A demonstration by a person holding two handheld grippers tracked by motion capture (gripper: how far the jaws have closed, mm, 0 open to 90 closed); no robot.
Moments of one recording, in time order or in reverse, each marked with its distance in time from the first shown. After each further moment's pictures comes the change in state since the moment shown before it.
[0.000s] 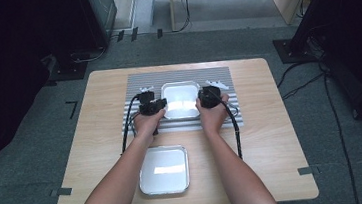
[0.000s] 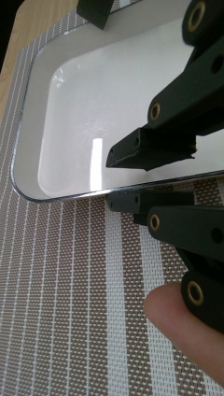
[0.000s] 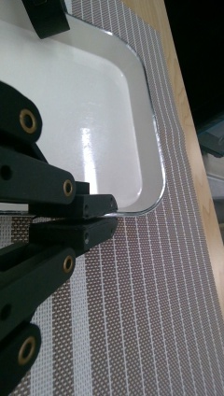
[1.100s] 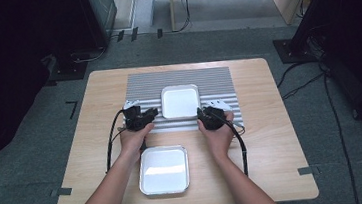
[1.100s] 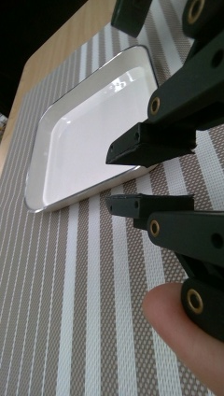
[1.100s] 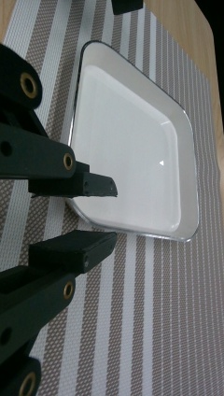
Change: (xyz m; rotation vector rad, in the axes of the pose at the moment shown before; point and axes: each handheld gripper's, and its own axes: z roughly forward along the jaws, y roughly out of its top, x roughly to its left) left arm 0.021 -0.036 -0.058 -0.078 -0.115 0.042; right arm -0.003 -0.049 -0.061 -0.013 0.073 -0.166
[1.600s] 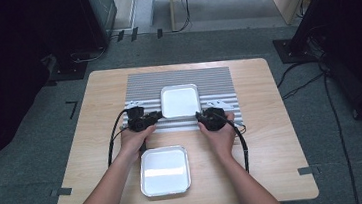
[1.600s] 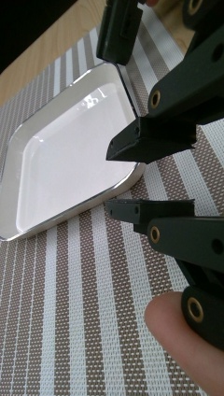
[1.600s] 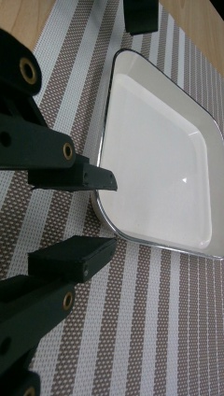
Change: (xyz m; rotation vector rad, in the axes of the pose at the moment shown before) left arm 0.000 -0.001 0.006 0.081 -0.055 0.024; right arm -0.007 -0.004 0.008 0.087 0.088 -0.020
